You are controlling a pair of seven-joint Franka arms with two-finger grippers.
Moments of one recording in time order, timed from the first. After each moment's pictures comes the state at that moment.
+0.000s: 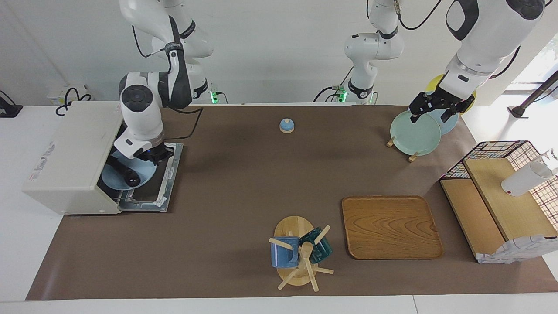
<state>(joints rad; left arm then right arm) -0.09 -0.03 0.01 -1.63 -0.02 1.54 -0.04 0.11 0.06 -0.01 -2.07 -0.26 1.99 0.10</state>
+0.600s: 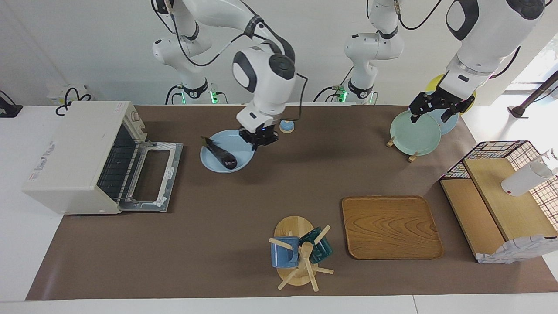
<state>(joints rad) -0.09 -0.03 0.01 -1.63 -0.02 1.54 -0.04 0.67 0.40 0.02 -1.49 -0.18 1.70 0.79</state>
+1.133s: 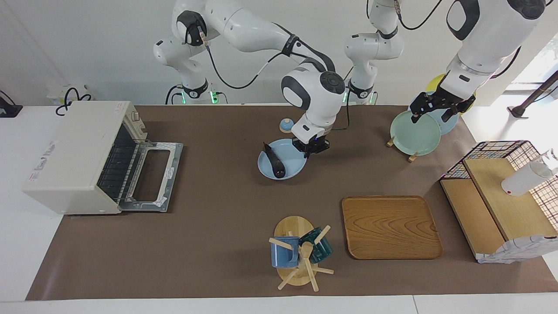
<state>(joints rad) -0.09 -0.03 0.01 -1.63 -0.02 1.54 -0.04 0.72 0.61 0.08 -1.32 -0.08 1.87 0.90</state>
